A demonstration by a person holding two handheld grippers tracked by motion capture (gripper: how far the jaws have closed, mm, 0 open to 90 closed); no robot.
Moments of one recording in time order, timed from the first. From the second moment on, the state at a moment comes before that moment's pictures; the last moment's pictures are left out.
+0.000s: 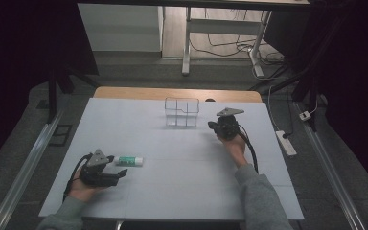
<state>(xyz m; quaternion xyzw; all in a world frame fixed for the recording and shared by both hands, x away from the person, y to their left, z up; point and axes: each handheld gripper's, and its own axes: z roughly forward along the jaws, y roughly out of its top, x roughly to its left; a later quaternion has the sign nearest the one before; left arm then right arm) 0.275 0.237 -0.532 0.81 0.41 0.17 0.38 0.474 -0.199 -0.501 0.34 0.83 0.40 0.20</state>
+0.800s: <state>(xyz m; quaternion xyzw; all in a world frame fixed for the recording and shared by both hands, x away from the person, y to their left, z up) 0.275 0.237 -0.531 0.81 0.41 0.17 0.38 0.372 -0.274 -0.501 0.36 0.82 0.42 0.17</state>
